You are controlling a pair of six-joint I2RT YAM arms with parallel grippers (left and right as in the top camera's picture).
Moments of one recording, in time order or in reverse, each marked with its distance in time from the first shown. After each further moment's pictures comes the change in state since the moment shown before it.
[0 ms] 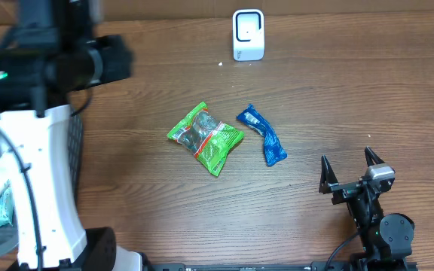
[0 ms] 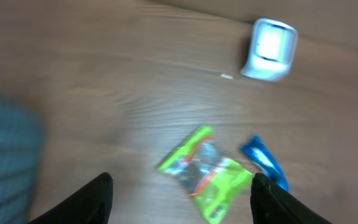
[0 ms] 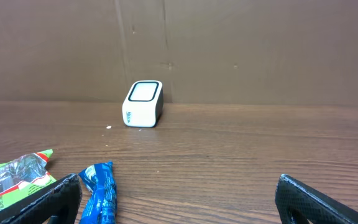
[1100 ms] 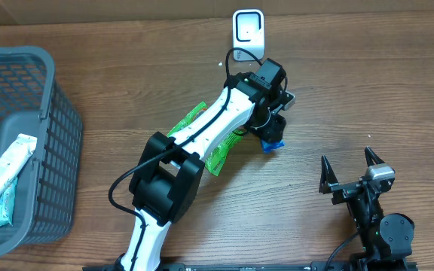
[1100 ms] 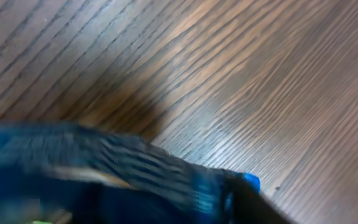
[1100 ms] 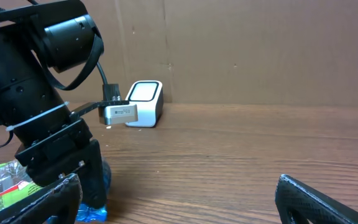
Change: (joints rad) left arm -0.695 0.515 -0.476 0.559 0.201 0.242; right arm 0.000 0.000 0.000 0.000 0.000 0.000
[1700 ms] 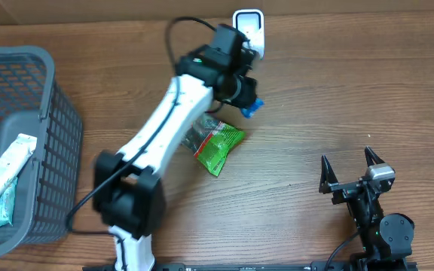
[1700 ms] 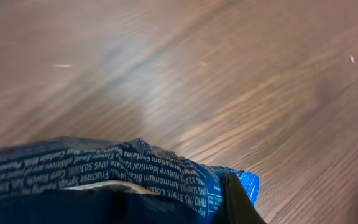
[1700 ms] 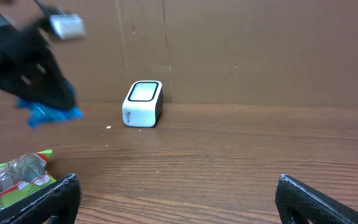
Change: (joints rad) left arm 0.139 -0.174 0.000 0.049 -0.047 -0.114; right arm 0.000 0.000 0.000 0.000 0.000 0.000
